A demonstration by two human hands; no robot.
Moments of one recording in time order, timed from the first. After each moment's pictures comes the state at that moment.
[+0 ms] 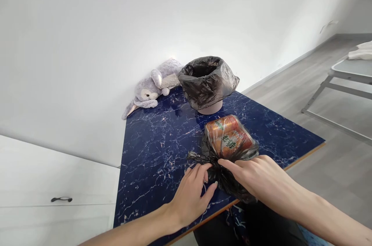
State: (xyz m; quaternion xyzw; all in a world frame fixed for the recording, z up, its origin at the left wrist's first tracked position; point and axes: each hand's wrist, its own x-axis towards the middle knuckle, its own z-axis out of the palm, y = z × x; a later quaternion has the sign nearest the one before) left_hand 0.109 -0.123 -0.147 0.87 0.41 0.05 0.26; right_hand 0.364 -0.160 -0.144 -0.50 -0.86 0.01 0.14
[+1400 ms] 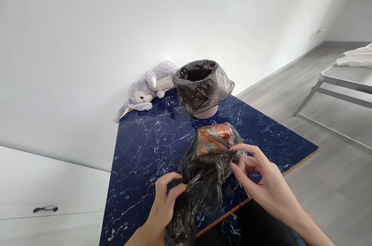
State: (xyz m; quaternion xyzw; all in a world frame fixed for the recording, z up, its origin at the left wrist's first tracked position) left_hand 0.031 -0.112 -0.193 0.88 0.37 0.30 0.09; right_hand 0.359 -0.157 -0.160 -0.54 -0.58 0.28 0.55
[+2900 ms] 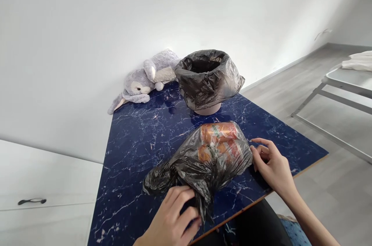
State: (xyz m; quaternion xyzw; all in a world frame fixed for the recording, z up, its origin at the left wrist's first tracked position) left_hand 0.066 -0.128 -0.165 0.94 0.25 0.19 0.12; right_hand 0.404 -0.121 -0.264 -0.67 -0.47 0.23 0.52
